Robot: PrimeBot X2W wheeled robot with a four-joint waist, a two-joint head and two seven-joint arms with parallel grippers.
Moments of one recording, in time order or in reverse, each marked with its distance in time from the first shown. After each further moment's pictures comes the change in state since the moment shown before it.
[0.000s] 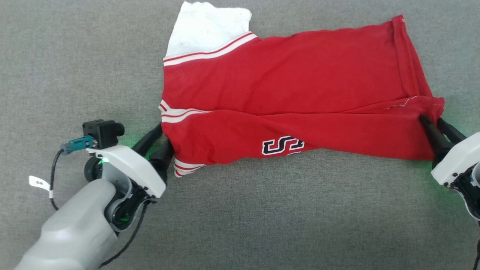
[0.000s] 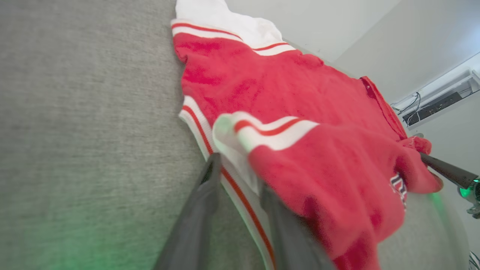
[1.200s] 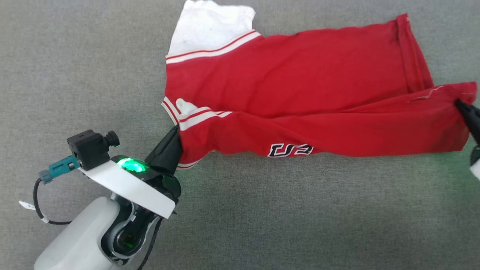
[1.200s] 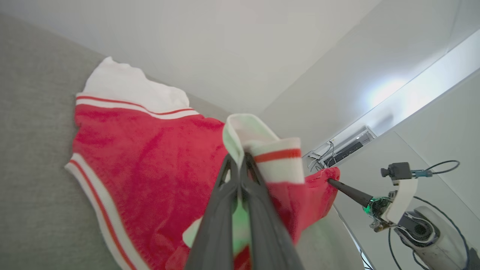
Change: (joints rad) left arm 0.222 0.056 0.203 -0.556 0.006 0.002 -0.029; right arm 0.127 -0.092 -0.168 -0.348 0.019 0.000 0.200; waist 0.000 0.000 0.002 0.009
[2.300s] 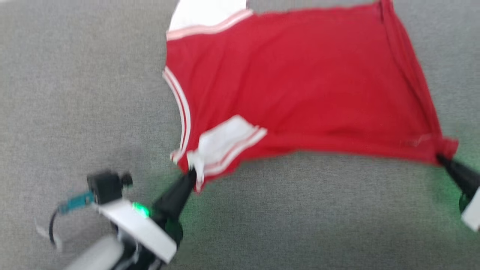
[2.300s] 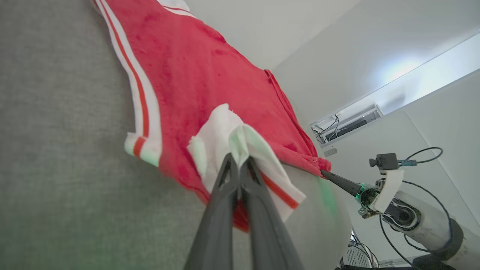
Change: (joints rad) left arm 0.053 0.060 -0.137 0.042 -0.108 0.000 0.000; right arm -0.075 -0.260 0.547 0.243 0.303 0.000 -0.311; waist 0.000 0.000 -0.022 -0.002
